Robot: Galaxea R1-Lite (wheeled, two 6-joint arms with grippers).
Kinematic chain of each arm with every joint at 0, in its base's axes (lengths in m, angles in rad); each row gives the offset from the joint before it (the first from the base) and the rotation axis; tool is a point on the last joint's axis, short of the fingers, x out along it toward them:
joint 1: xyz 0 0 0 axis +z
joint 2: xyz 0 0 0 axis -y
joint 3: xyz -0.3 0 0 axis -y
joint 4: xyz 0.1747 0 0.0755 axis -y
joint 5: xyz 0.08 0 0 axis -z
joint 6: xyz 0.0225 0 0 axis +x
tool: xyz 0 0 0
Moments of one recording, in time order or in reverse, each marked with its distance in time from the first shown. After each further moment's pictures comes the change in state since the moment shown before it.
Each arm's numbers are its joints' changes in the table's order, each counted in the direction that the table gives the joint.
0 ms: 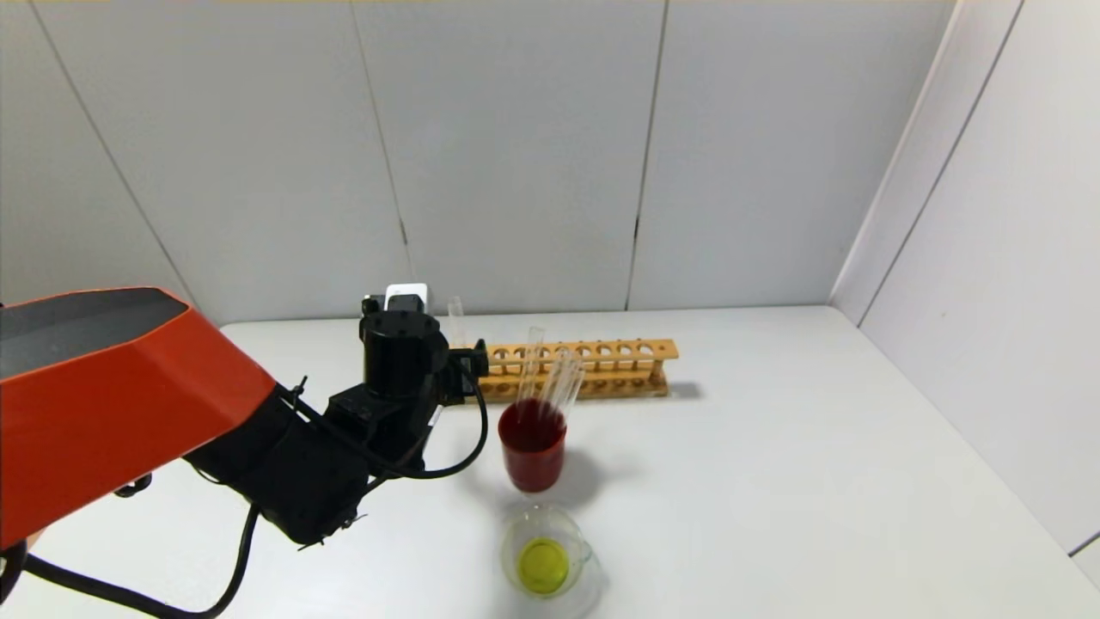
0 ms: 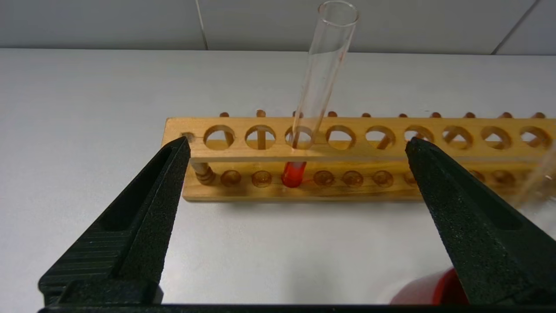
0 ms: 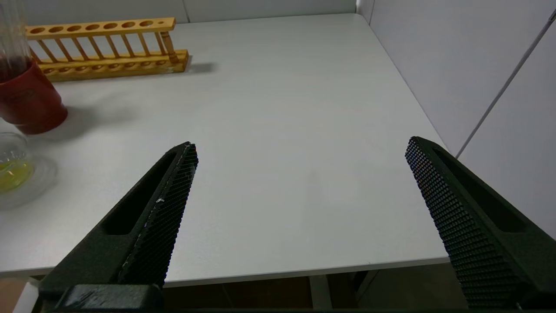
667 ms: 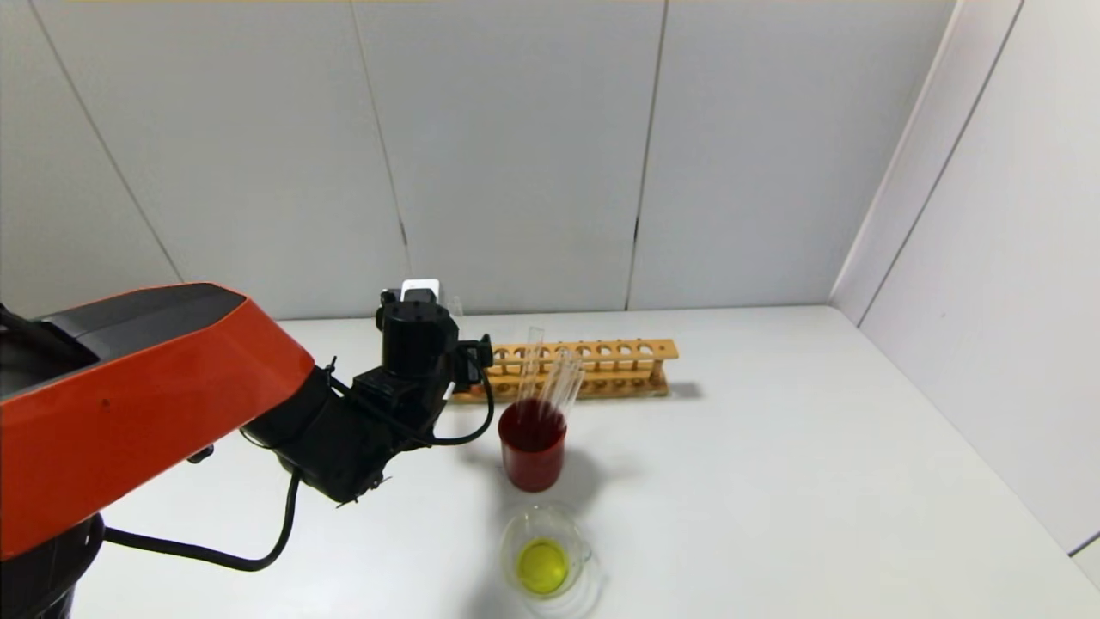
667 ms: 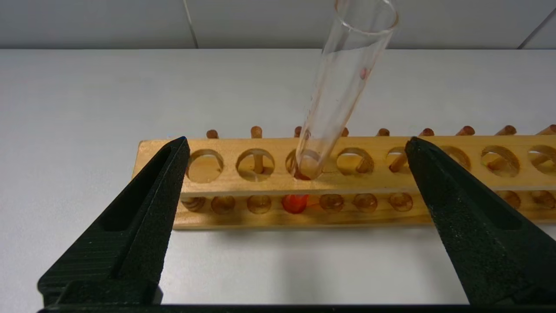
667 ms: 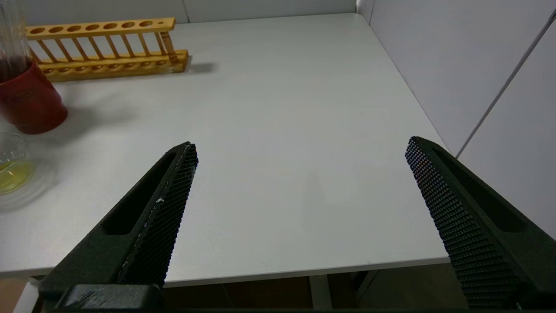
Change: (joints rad) left arm 0.054 -0.110 0.150 -0.054 0.068 0.019; right arm 0.000 0.000 0.000 0.000 0.000 0.000
